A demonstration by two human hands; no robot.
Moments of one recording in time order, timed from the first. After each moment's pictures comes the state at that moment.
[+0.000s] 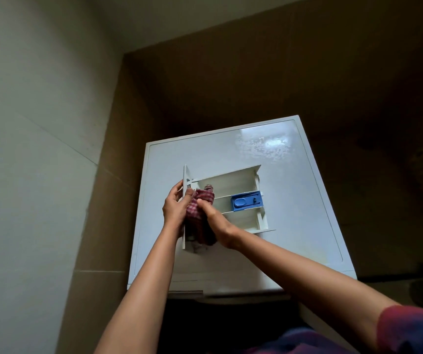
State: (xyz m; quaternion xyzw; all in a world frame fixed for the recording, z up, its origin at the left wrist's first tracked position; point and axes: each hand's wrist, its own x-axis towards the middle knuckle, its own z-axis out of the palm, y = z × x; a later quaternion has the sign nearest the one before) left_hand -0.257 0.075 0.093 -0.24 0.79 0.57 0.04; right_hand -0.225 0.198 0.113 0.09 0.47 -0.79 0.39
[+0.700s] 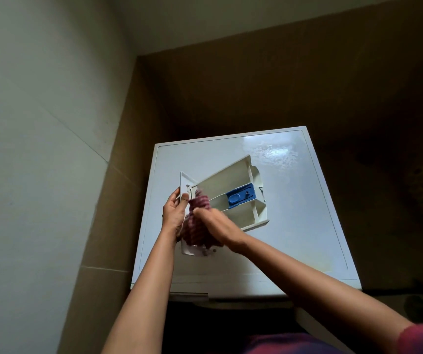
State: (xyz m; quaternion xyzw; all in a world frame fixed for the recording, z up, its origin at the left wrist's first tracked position) left_hand -0.253 0.043 0.086 -0.29 0.67 0.68 0.04; right_hand -0.214 0.193 0.157 -0.04 0.69 -0.65 0.32
